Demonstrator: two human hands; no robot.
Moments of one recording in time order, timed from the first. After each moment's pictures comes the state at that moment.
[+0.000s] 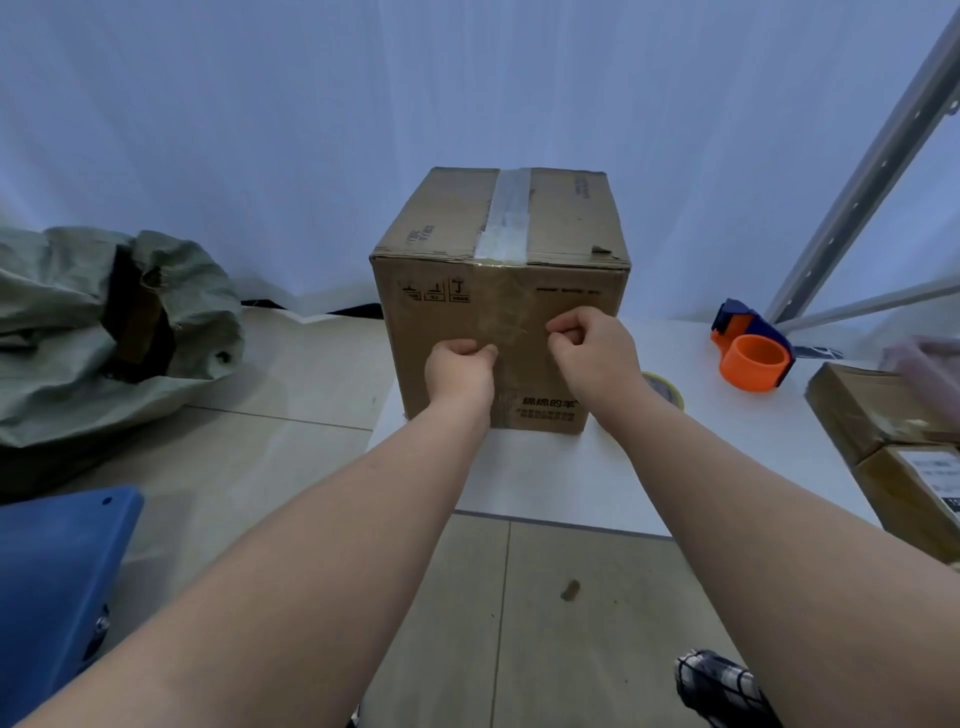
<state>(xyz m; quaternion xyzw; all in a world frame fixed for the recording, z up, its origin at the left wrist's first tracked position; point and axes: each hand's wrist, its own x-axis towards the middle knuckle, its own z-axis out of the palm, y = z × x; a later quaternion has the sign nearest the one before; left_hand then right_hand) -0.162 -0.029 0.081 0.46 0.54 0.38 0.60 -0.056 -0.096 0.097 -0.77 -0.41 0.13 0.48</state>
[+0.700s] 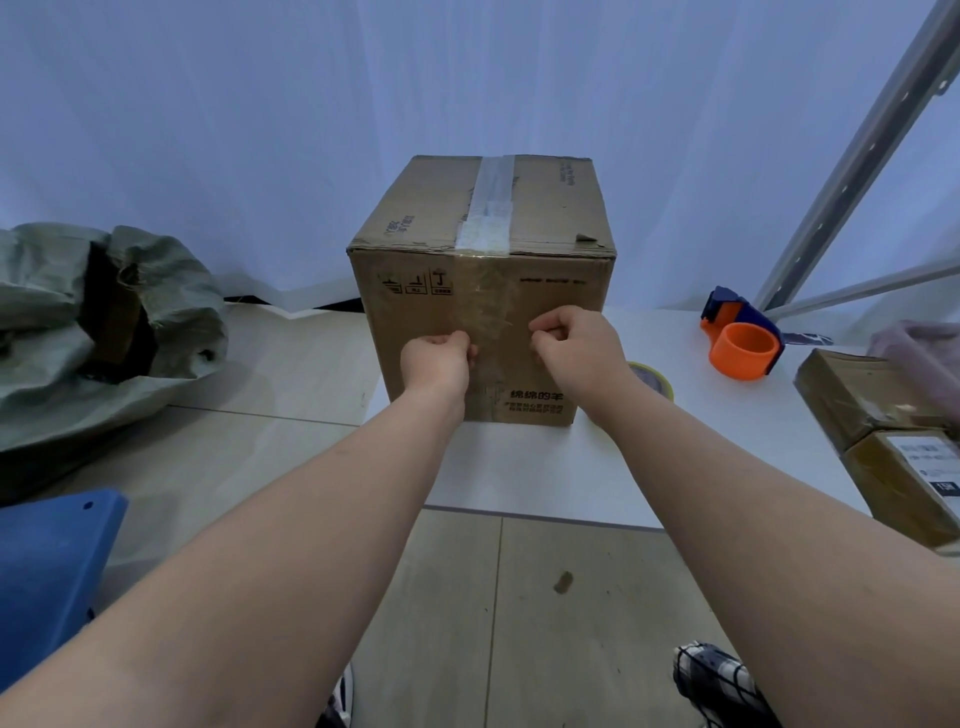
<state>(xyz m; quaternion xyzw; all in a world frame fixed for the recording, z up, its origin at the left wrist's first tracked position) -0.163 -0.020 0.083 0.42 0.54 0.38 0.62 -0.053 -0.095 0.094 -0.76 -0.41 0.17 0.47</state>
